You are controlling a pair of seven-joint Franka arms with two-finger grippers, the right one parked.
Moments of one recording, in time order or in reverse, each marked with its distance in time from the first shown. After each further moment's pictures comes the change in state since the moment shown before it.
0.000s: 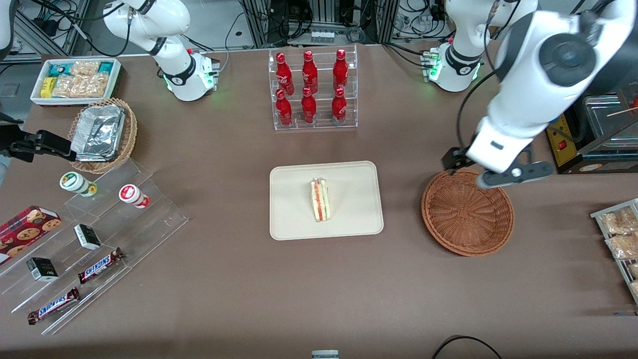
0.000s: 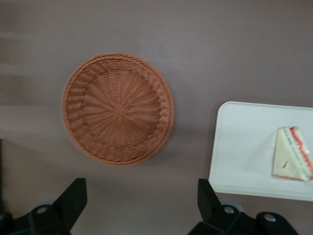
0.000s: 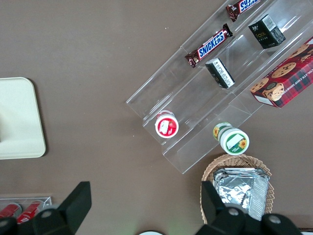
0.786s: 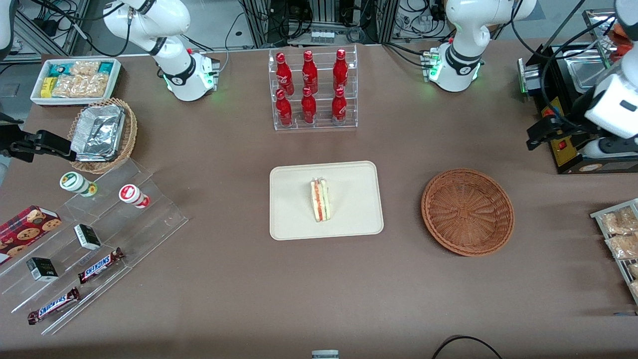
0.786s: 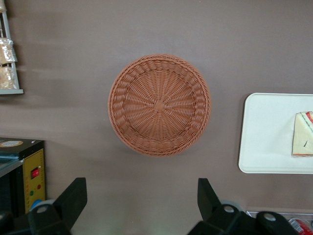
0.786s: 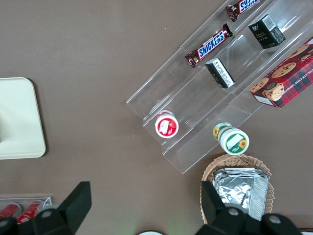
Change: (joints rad) arm 0.251 -0.098 0.004 0.036 -0.065 -0.122 0.298
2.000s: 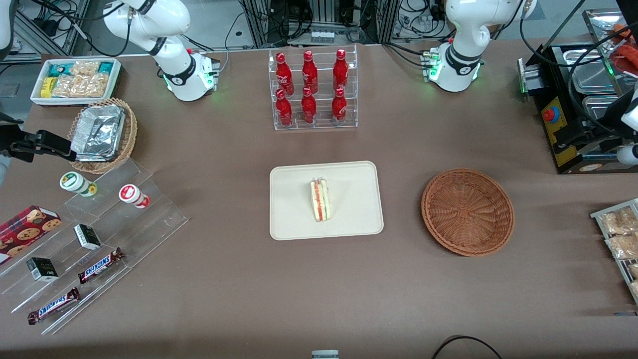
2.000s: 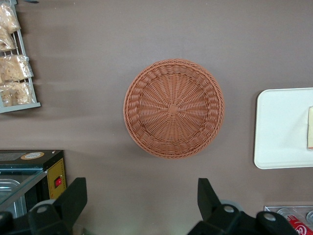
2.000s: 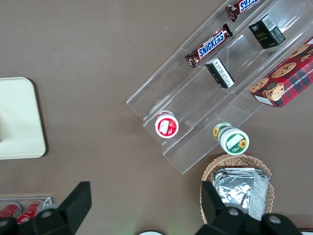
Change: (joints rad) arm -0.058 0.067 0.108 0.097 0.017 -0.035 0.126
